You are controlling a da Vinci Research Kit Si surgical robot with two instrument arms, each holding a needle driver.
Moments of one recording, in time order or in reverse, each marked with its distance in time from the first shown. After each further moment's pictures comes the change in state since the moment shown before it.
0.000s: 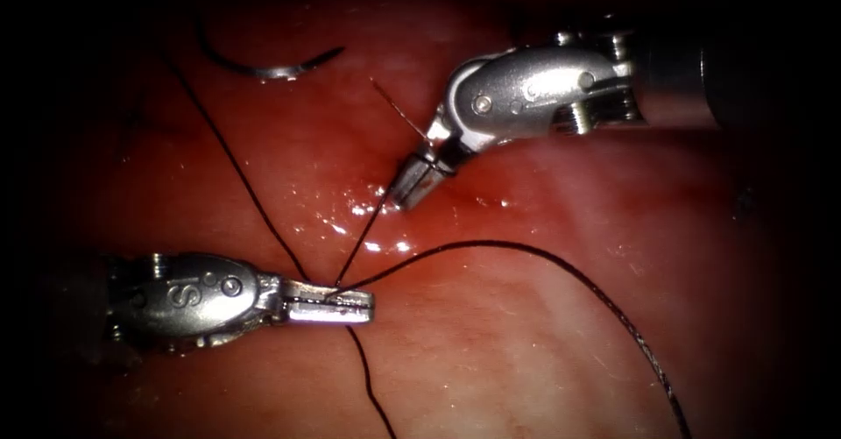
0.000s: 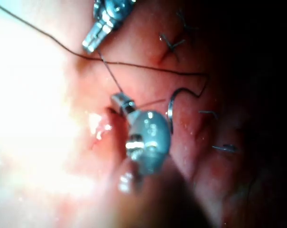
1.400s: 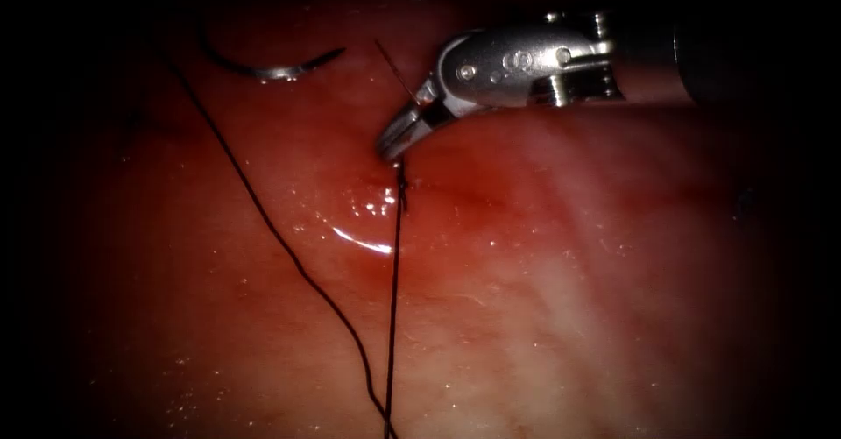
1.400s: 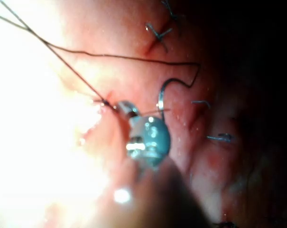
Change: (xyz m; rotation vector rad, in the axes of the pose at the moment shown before) right arm -0.005 0.002 -0.001 -0.197 -0.095 0.147; left arm 0.002 0.018 0.004 -0.153 -0.010 0.039
